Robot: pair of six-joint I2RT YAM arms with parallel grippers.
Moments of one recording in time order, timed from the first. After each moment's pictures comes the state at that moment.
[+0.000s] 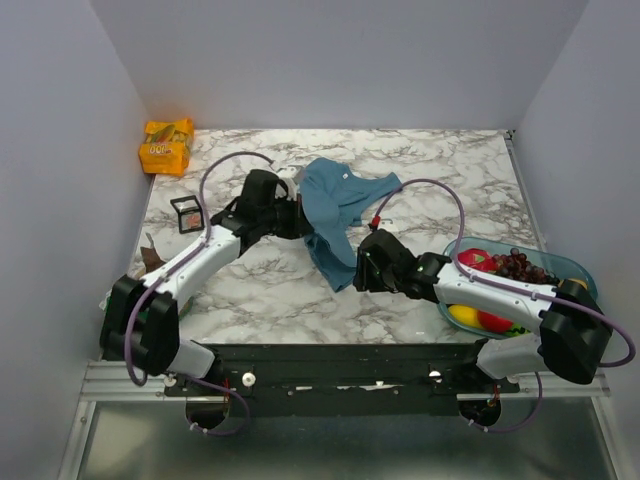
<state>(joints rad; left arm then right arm) -0.47 1.48 1.00 -0.23 0.39 -0.34 0.90 1.34 0.82 -0.37 0.22 0.72</state>
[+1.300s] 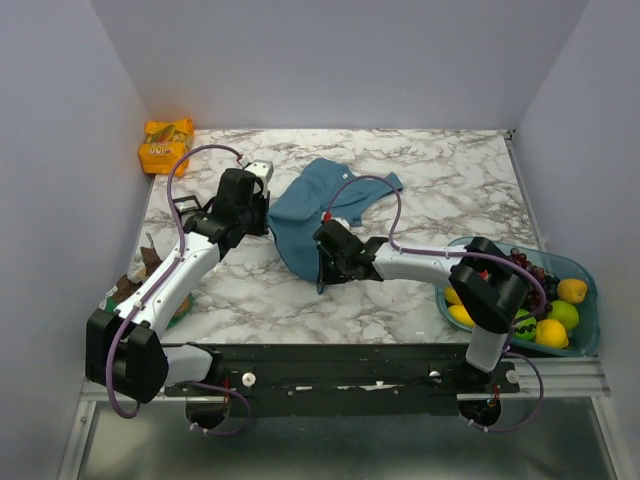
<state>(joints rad) -0.36 1.27 1.02 -0.45 -0.02 -0.12 0.94 1.82 1.11 -0.26 0.08 0.73</state>
